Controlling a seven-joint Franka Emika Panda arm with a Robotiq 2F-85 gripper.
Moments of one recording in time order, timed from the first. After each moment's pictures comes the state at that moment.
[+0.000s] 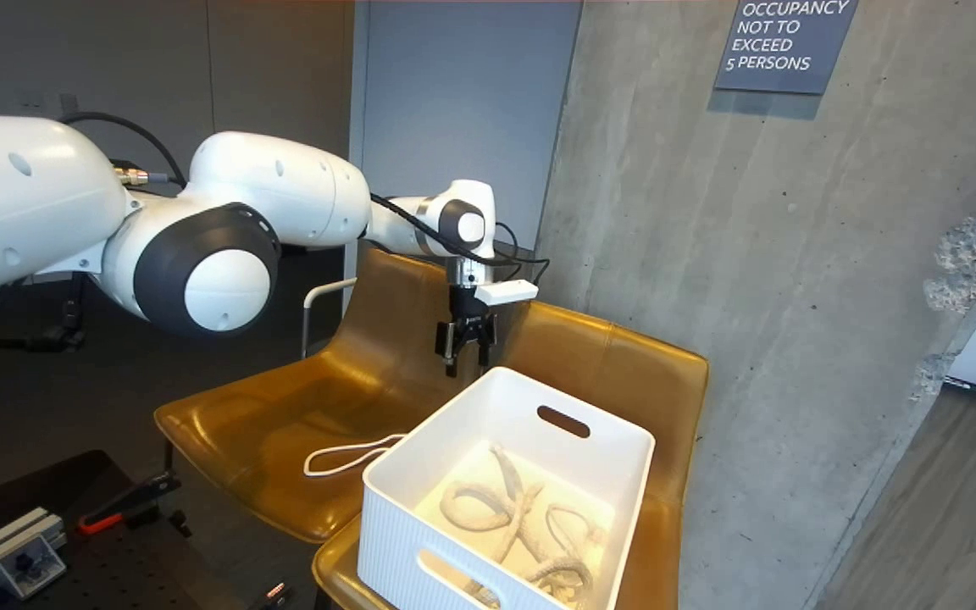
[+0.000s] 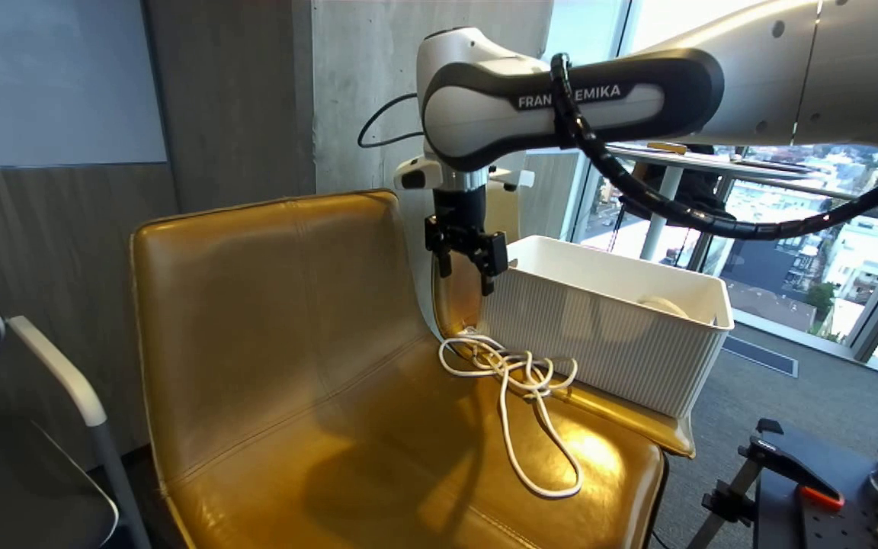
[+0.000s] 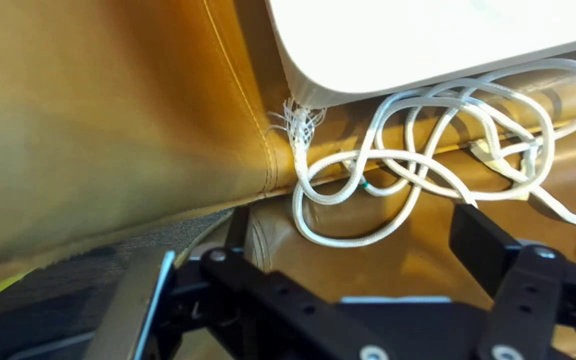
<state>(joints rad) 0.03 1.30 -0.04 -0.46 -0.19 1.68 -1.44</state>
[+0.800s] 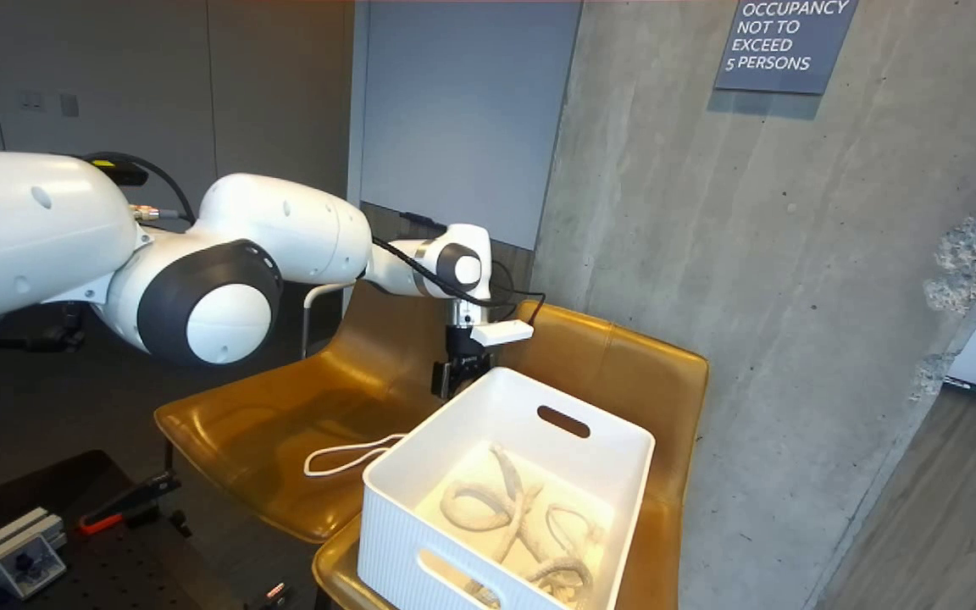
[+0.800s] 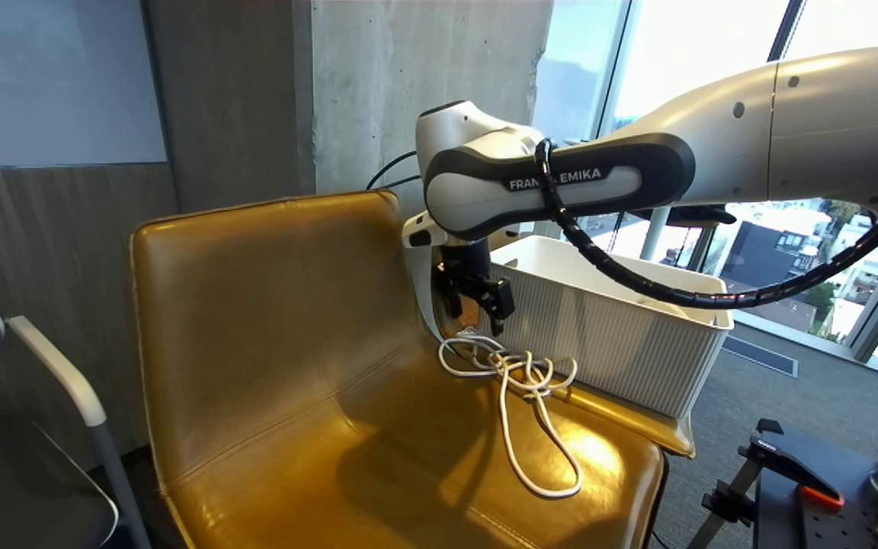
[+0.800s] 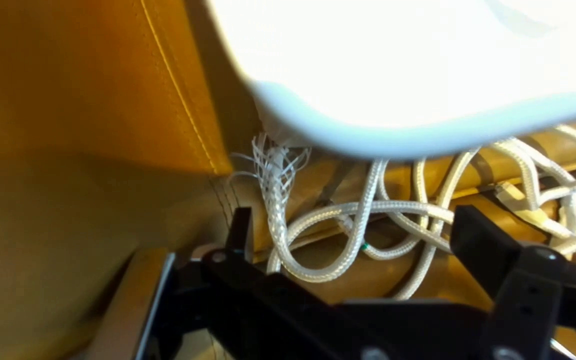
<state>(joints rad) 0.02 1.40 -0.07 -0.46 -0.19 1.71 -1.43</state>
